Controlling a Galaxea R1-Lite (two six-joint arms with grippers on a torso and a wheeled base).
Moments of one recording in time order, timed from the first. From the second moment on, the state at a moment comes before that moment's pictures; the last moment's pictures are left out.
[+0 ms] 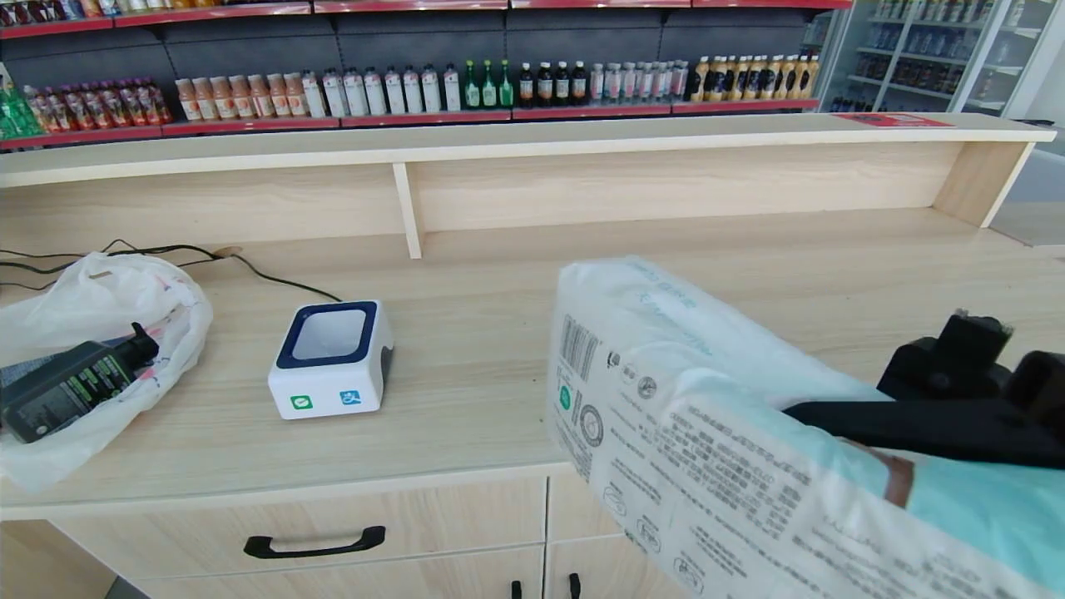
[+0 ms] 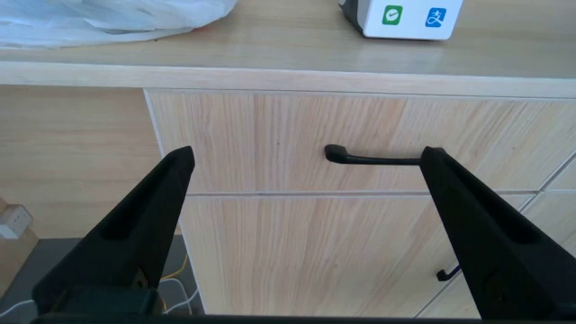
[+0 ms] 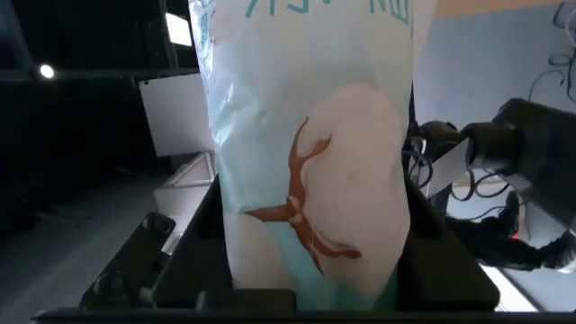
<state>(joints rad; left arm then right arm) 0.00 0.00 0.00 0.00 0.00 0.00 0.79 1.18 -0.53 -0.71 0.55 1.67</state>
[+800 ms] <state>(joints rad) 0.00 0.00 0.00 0.00 0.00 0.00 0.70 1.22 -0.30 -1.39 0.85 2.43</state>
